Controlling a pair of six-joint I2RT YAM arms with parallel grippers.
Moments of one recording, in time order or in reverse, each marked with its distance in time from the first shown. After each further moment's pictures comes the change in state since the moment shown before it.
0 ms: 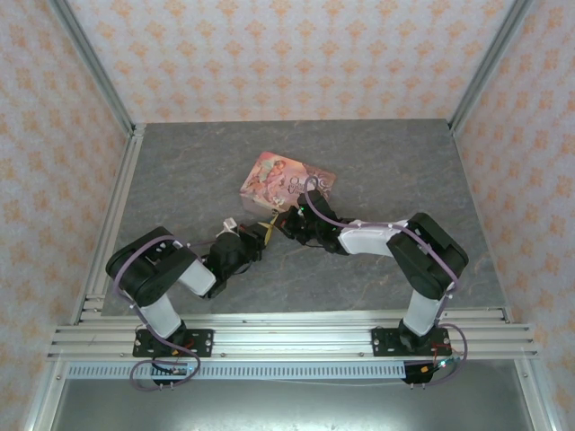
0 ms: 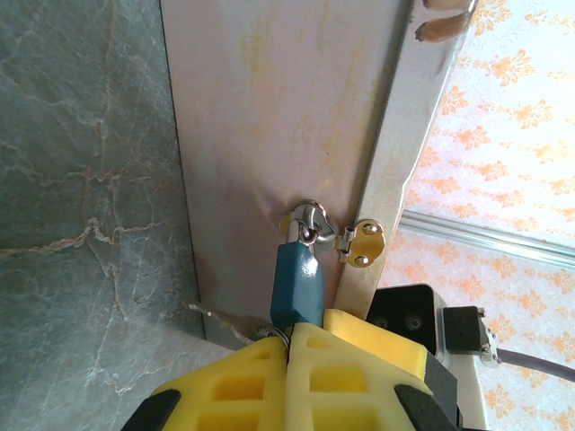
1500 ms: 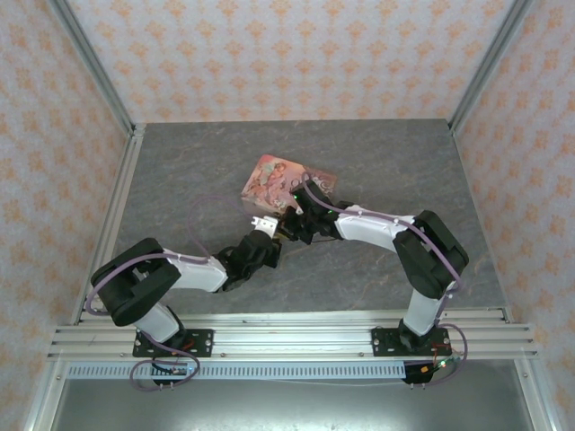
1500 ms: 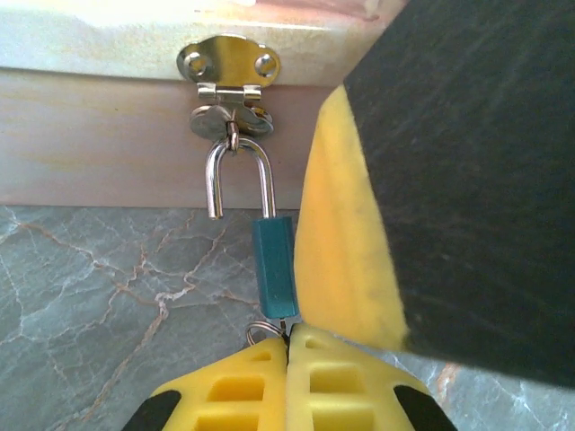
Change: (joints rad) left arm -0.189 -0.140 0.207 -0.710 -0.240 1.357; right arm -0.013 0.000 0.197 -0.486 -0.105 -0.121
